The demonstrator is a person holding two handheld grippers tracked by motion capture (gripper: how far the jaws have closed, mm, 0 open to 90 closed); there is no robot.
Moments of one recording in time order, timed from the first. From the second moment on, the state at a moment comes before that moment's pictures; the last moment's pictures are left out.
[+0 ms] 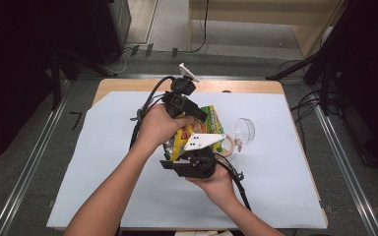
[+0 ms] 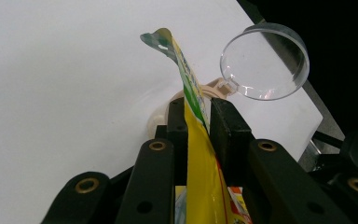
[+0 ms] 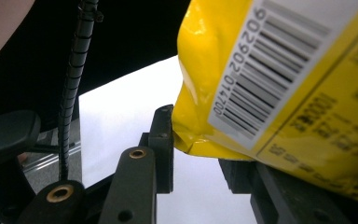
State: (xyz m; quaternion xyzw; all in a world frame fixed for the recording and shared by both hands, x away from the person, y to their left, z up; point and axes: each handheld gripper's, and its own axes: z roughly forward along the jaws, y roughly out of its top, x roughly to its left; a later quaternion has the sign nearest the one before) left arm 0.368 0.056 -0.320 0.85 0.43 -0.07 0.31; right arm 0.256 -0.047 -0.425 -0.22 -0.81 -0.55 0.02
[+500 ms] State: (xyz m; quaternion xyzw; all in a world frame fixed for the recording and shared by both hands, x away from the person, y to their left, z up) left arm 0.364 0.053 -0.319 0.85 0.43 -0.06 0.31; right arm 0.256 -0.047 -0.426 -0.22 -0.80 -0.55 0.01
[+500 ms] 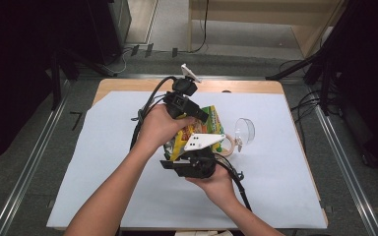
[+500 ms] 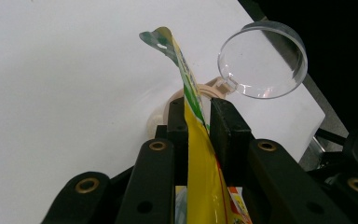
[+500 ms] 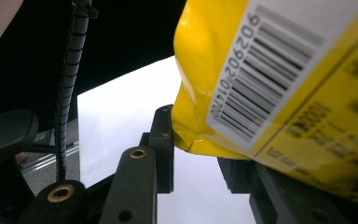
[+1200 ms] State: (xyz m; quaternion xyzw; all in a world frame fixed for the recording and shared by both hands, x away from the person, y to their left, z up) left arm 0.364 0.055 -0.320 0.85 0.43 -0.06 0.31; right arm 0.255 -0.047 -0.428 -0.22 -0.81 -0.55 0.01
